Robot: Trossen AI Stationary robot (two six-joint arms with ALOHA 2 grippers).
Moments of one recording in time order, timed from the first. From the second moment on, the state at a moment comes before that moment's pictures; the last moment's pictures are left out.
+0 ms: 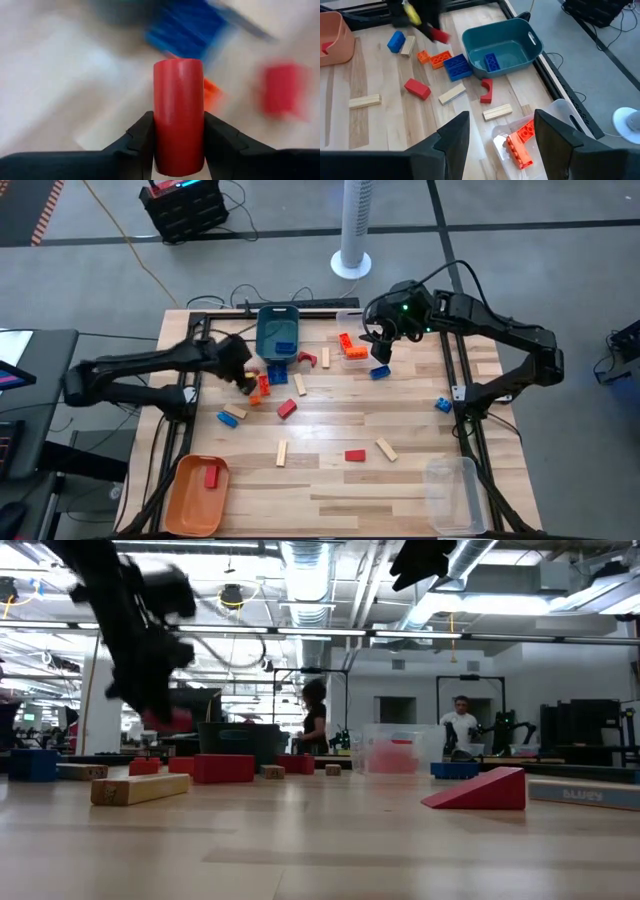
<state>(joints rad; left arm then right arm) 0.44 1.05 0.65 -0.70 0.06 -0.39 -0.29 1.36 1.55 -0.89 0.05 0.00</state>
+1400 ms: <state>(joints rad) -0.96 1.28 0.85 -0.84 0.08 -1.85 -0.30 1.36 1.55 -0.82 0.05 -0.03</state>
